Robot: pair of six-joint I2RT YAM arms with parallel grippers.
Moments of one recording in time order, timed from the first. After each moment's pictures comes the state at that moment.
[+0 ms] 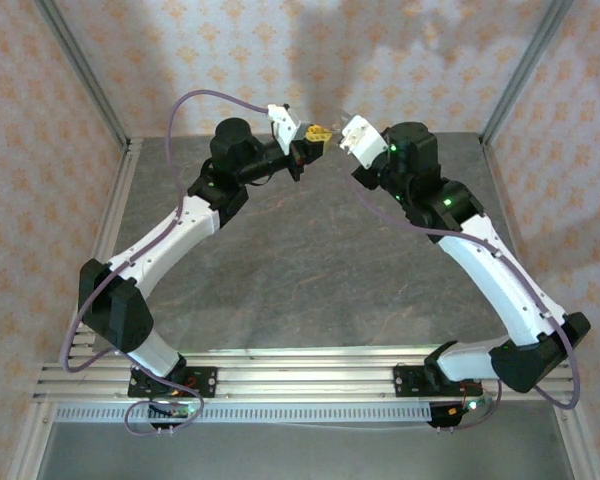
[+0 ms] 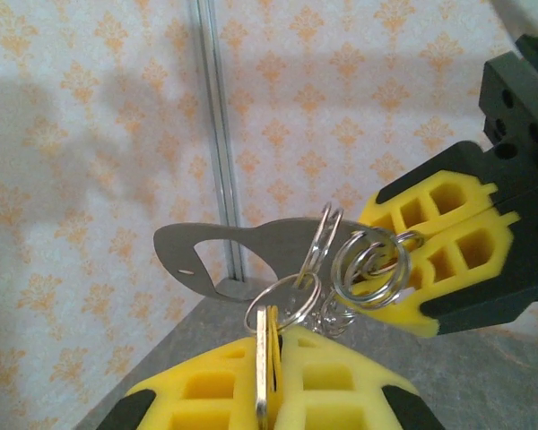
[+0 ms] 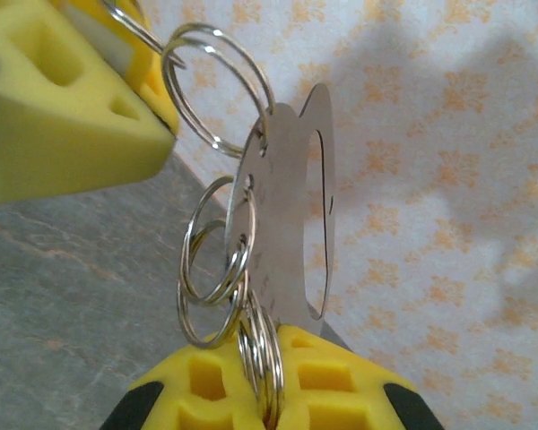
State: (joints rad) left arm -0.48 1.59 1.45 0.22 0.55 0.05; right arm 0.56 1.31 1.54 -0.55 0.17 -0.59
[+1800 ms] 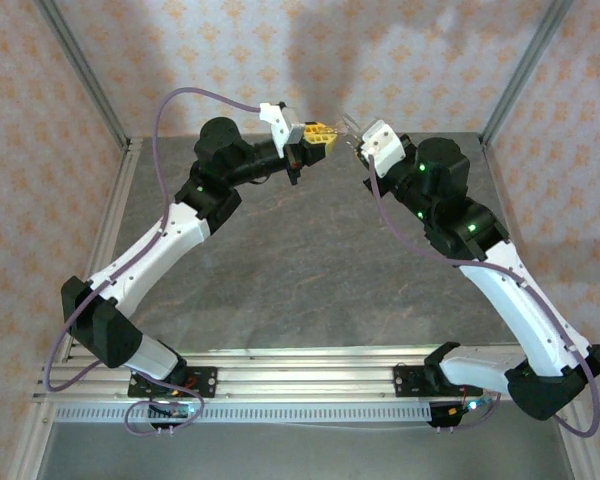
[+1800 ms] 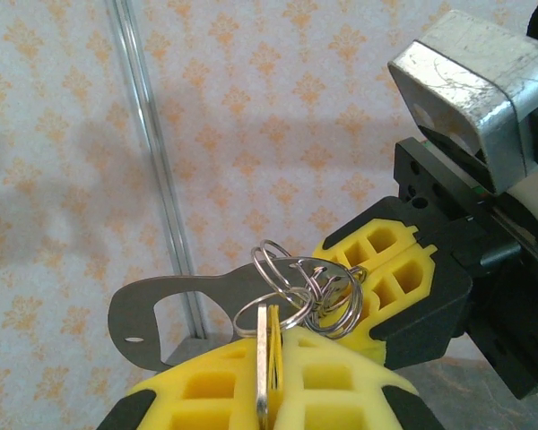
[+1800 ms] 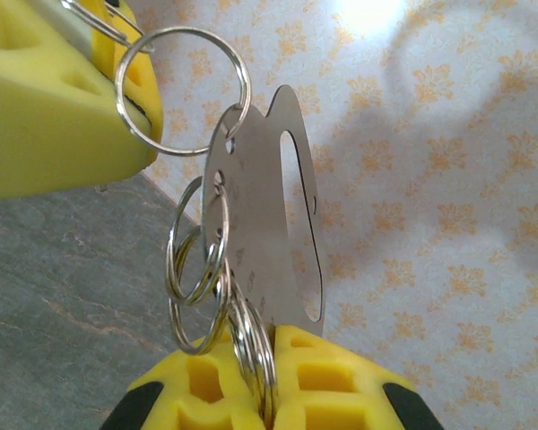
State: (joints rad) left arm -0.52 1.50 1.47 0.22 0.63 0.04; right arm 0.57 1.15 1.43 -0.44 0.06 -0.49
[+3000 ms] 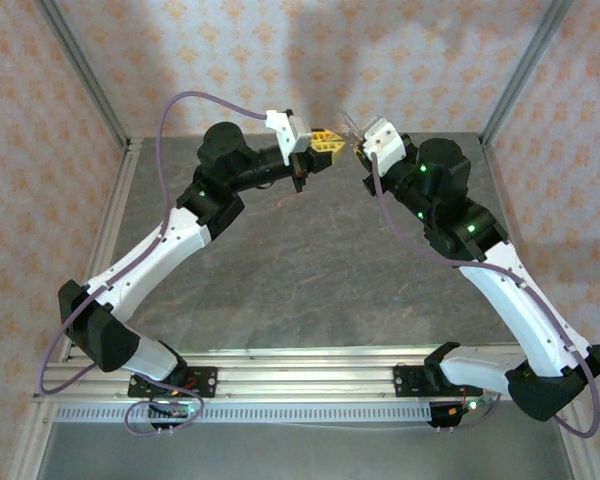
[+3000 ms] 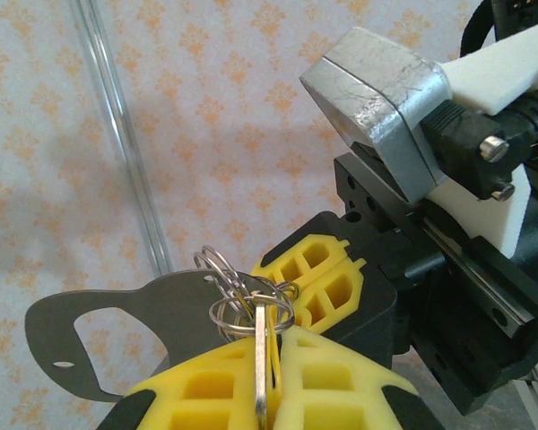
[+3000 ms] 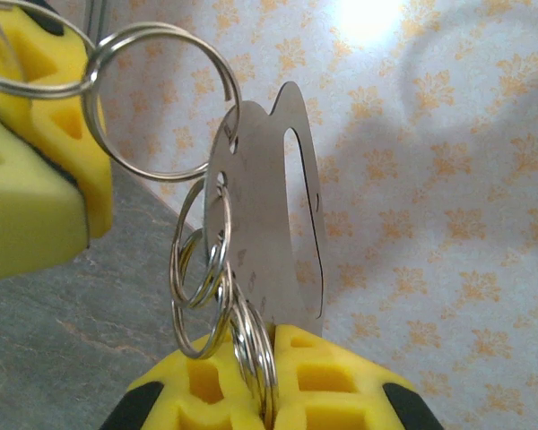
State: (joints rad) left arm -0.58 1.47 1.47 0.20 0.63 0.07; right arm 0.57 1.15 1.42 -0.40 0.04 -0.44
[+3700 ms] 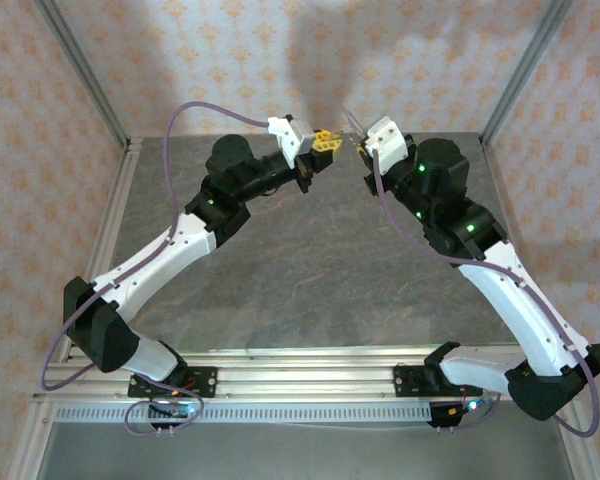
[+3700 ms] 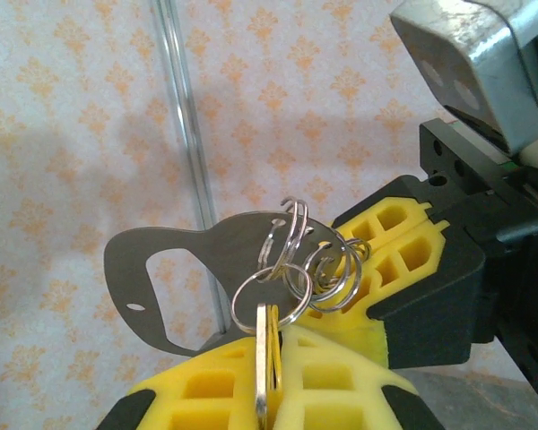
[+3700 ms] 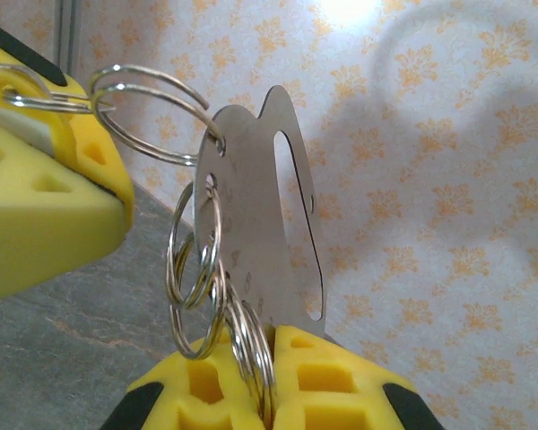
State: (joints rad) left arm -0.60 1.47 1.38 0.30 0.44 0.06; right arm 0.57 1.15 1.42 -0.41 0.10 -0.40
